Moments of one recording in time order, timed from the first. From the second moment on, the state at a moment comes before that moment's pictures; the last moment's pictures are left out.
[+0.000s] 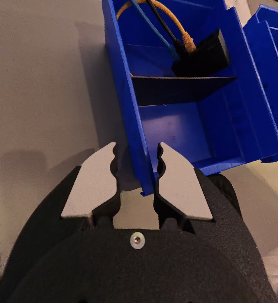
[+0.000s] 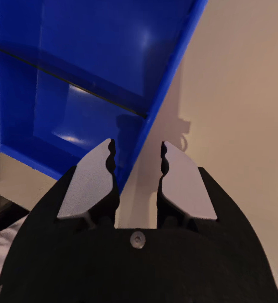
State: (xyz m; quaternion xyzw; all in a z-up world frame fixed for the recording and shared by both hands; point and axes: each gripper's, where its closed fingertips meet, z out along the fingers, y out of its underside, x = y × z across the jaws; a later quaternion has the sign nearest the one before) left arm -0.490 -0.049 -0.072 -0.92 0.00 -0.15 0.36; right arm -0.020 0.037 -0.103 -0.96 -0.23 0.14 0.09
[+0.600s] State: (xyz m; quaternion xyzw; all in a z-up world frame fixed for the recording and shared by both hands) left arm -0.483 -0.072 0.007 -0.90 0.05 -0.08 0.43; right arm 0.132 0.068 -0.118 -0.98 -0.14 0.12 0.02
